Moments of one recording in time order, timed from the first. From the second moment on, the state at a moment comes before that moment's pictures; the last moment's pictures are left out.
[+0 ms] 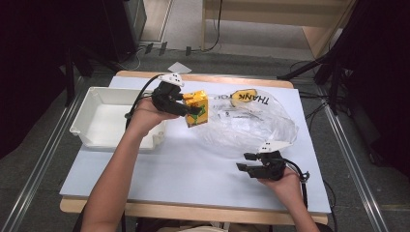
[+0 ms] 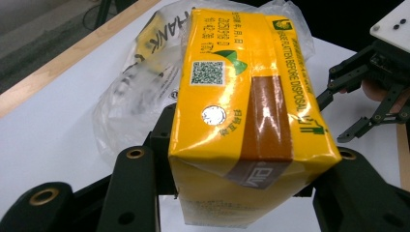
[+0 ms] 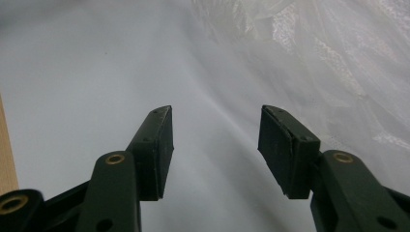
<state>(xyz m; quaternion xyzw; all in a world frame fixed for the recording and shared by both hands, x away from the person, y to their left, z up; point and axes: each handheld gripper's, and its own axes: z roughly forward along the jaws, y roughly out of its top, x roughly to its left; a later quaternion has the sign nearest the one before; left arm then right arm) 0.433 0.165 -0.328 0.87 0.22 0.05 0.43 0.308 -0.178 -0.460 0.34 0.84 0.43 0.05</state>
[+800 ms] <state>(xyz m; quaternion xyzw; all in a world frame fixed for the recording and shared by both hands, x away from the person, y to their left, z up) 0.441 0.201 -0.325 0.86 0.26 0.06 0.43 0.310 -0.182 -0.462 0.35 0.83 0.43 0.05</state>
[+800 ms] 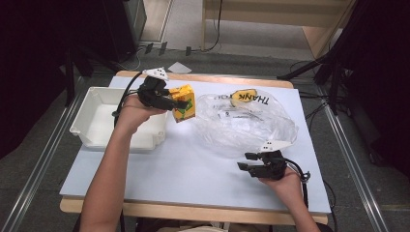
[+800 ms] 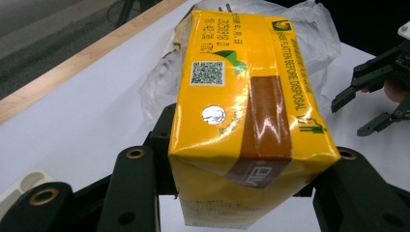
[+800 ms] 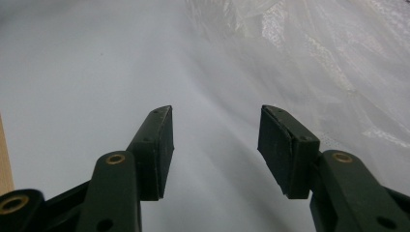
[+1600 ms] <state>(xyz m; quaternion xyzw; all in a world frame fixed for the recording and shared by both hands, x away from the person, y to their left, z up) 0.445 0.239 -0.320 0.86 0.30 0.09 0.41 0.311 -0.180 -0.464 0.34 0.84 0.42 0.05</state>
